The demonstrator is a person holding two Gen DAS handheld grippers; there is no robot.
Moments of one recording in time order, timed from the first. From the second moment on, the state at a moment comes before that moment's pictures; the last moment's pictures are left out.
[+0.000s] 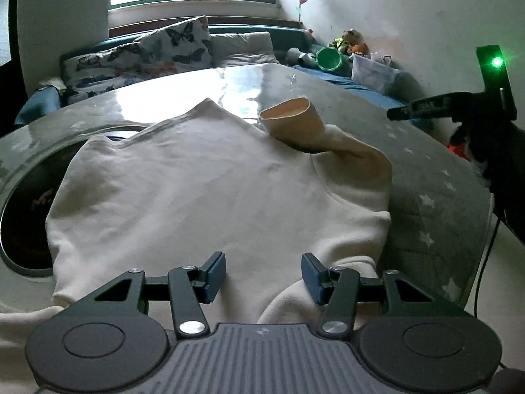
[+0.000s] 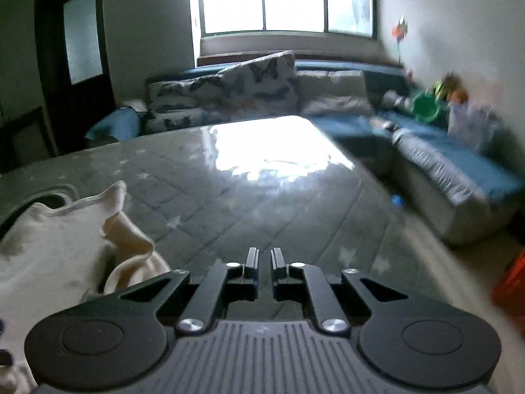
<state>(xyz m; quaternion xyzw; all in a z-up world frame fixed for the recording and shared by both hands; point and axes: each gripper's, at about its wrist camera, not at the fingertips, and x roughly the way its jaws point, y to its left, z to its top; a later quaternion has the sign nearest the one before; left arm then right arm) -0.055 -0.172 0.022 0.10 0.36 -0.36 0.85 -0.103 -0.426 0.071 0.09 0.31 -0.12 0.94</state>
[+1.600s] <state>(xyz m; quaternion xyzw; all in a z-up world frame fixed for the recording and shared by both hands) -0.076 -0.247 0.030 0.16 0.33 -0.49 0.79 -0.094 -0.444 0.065 0.01 0.33 -0.13 0.94</state>
